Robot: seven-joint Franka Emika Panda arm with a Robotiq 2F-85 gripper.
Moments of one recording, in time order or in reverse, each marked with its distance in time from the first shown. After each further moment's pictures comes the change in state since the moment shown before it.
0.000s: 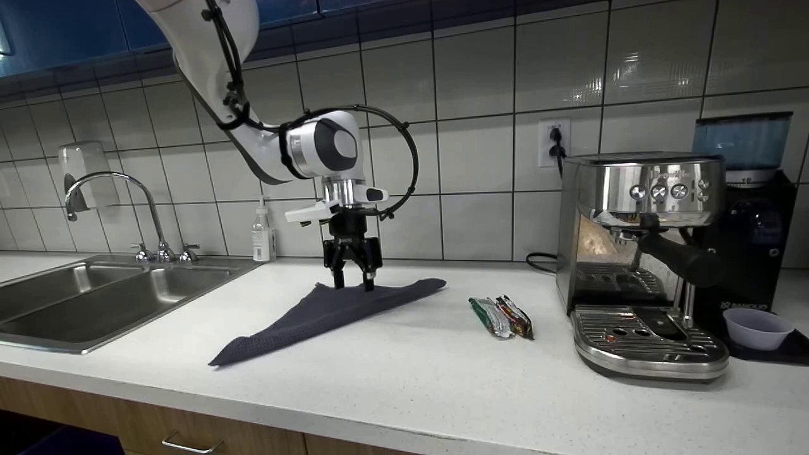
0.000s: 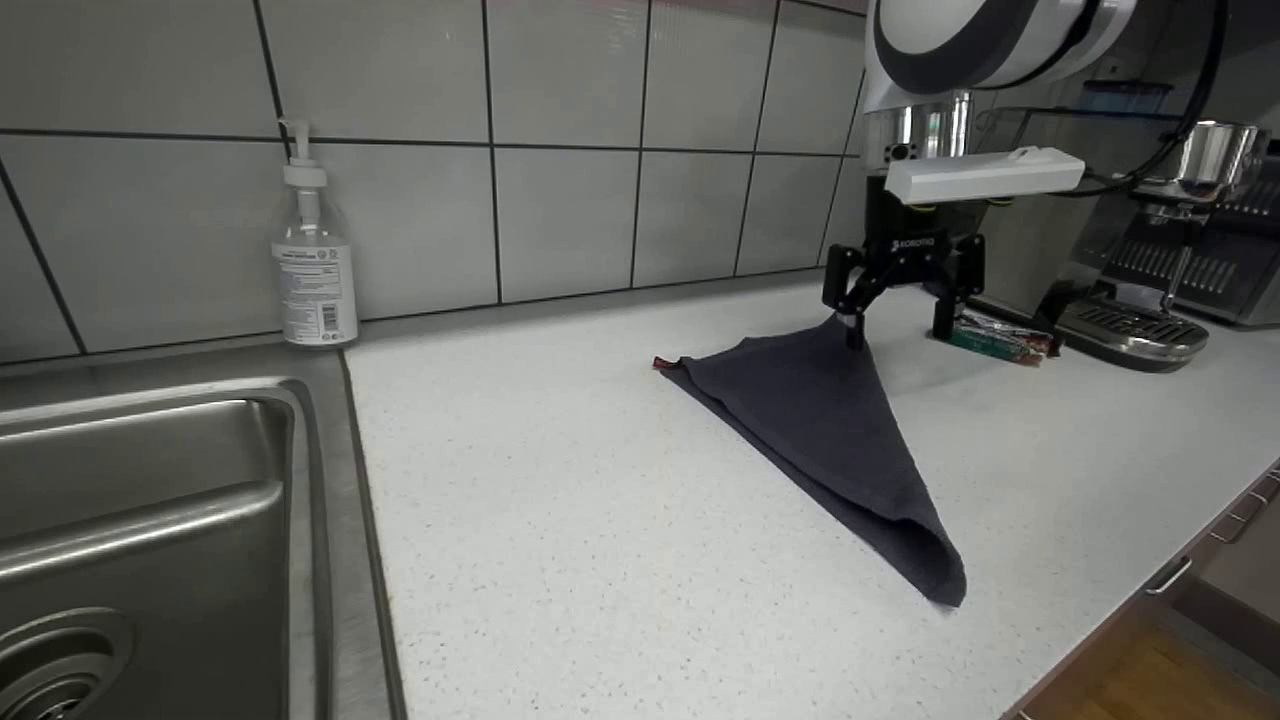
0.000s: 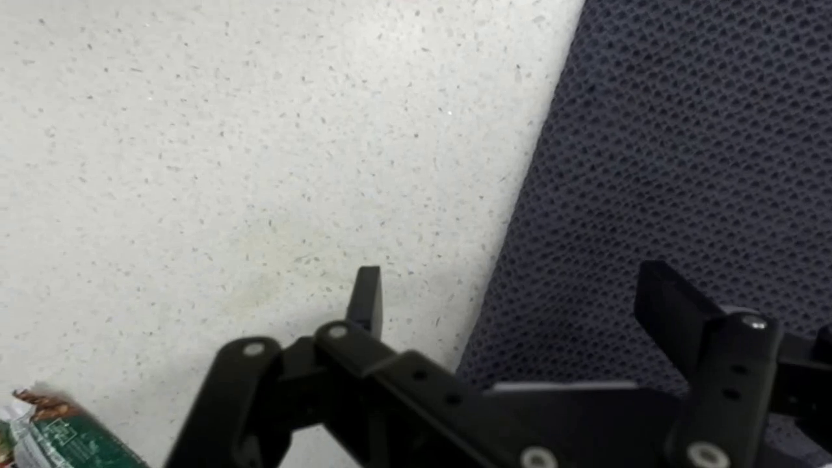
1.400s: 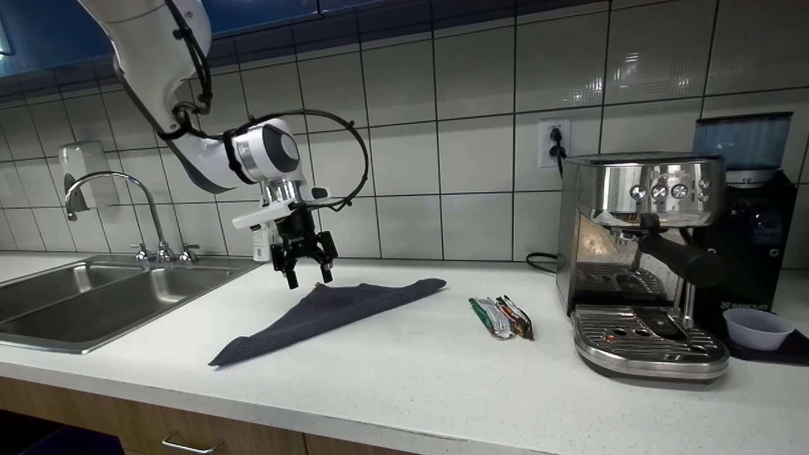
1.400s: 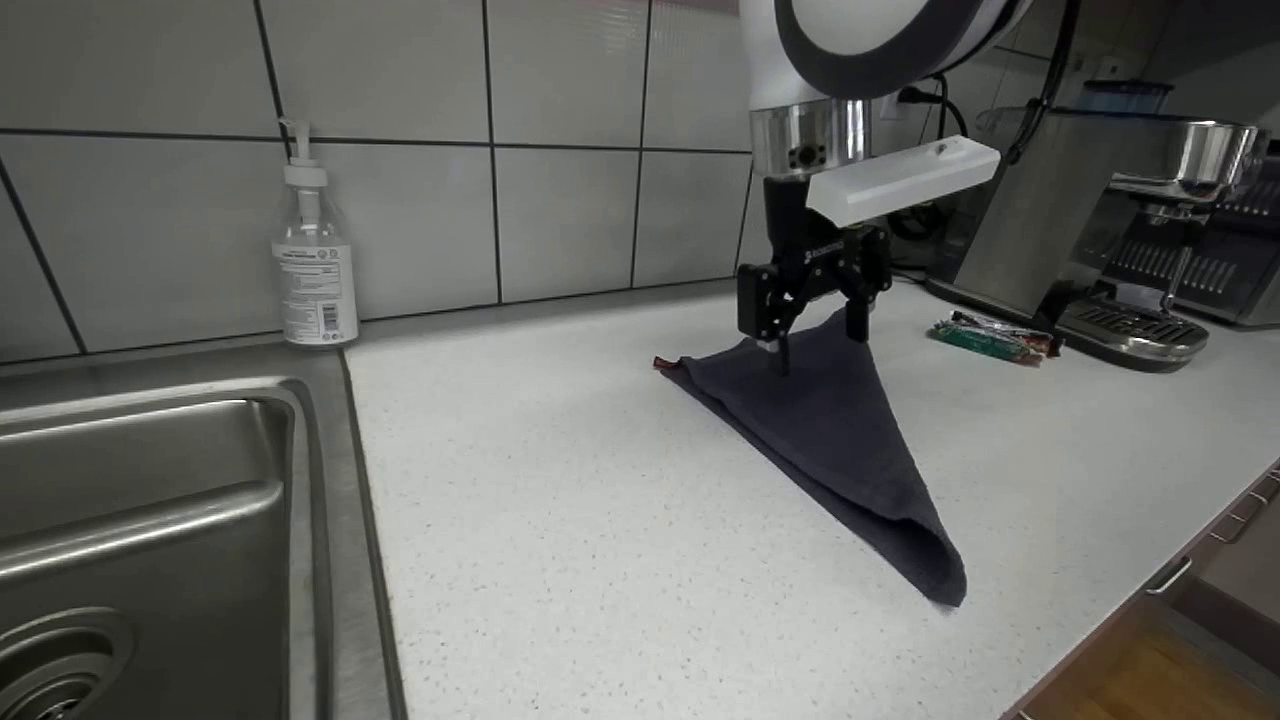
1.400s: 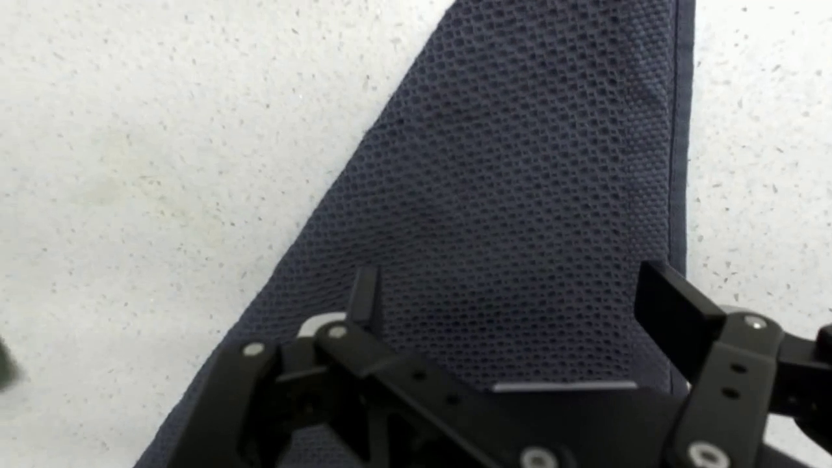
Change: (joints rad) arm 0.137 0.009 0.085 0.017 -0.166 -0.002 -0.026
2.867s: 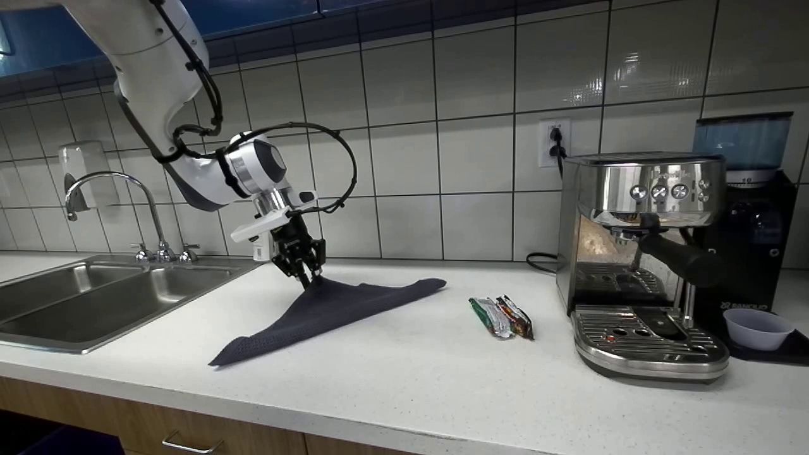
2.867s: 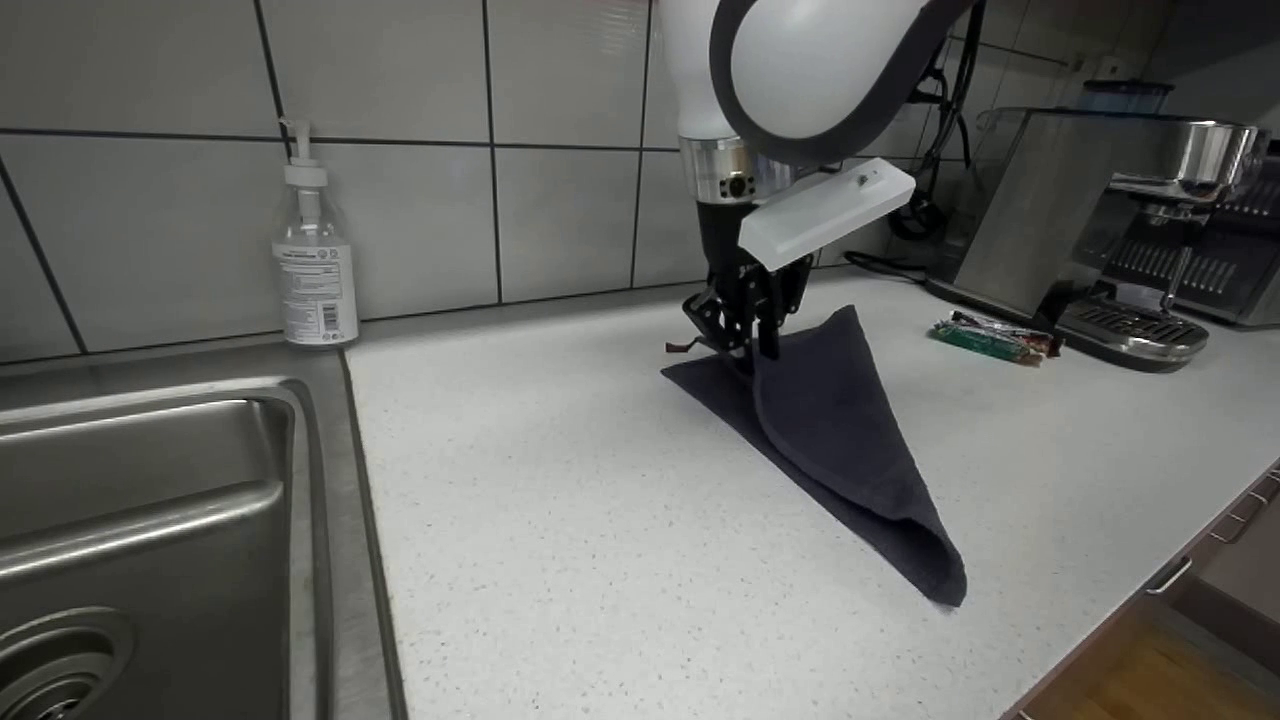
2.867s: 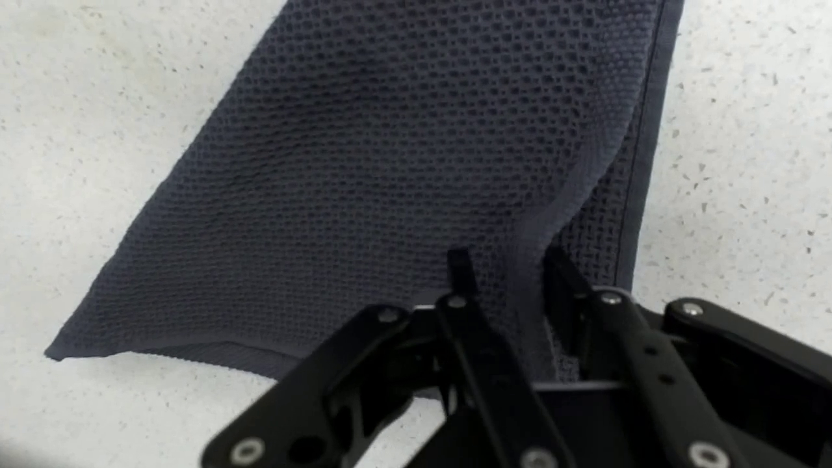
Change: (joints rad) arm 0.064 0.105 0.002 0.100 -0.161 0.089 0.057
